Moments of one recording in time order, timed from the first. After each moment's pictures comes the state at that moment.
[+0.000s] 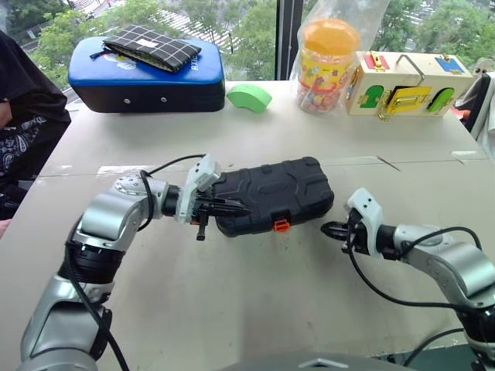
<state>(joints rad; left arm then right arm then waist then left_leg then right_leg) -0.52 0.82 -0.12 -0.06 -0.51 0.75 -1.33 -0.26 -0.60 0.13 -0.37 0.48 0.93 0.60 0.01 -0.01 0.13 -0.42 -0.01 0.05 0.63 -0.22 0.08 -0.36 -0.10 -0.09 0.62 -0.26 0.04</state>
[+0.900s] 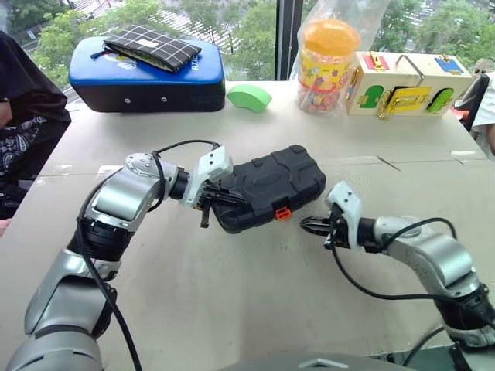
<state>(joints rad) -0.67 0.80 -0.28 0.03 -0.33 0.68 -1.35 -0.30 -0.48 0.26 -0.41 0.45 0.93 0.64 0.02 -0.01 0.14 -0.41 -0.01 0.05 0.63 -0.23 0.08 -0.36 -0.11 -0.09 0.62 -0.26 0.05</state>
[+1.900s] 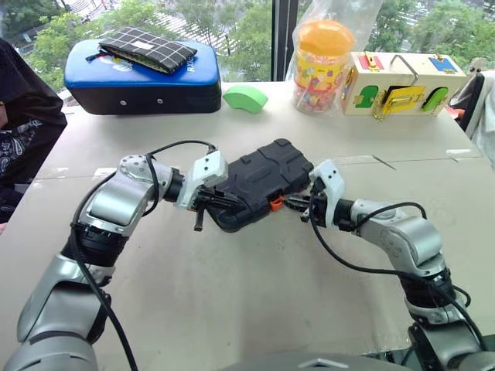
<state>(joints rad) -0.61 0.83 -0.26 0.05 -0.29 0.52 -1.36 -0.46 -0.27 0.14 -0.33 0.49 0.98 0.54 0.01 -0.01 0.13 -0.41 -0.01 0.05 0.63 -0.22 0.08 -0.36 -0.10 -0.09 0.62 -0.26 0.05</state>
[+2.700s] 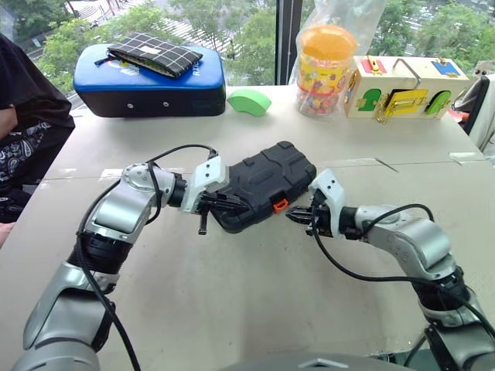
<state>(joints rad) -0.56 0.80 -0.25 0.07 -0.29 0.42 -1.33 -0.42 -0.40 0.25 -0.32 0.48 1.01 0.57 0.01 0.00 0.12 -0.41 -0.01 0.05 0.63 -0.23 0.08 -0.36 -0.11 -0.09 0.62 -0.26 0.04</state>
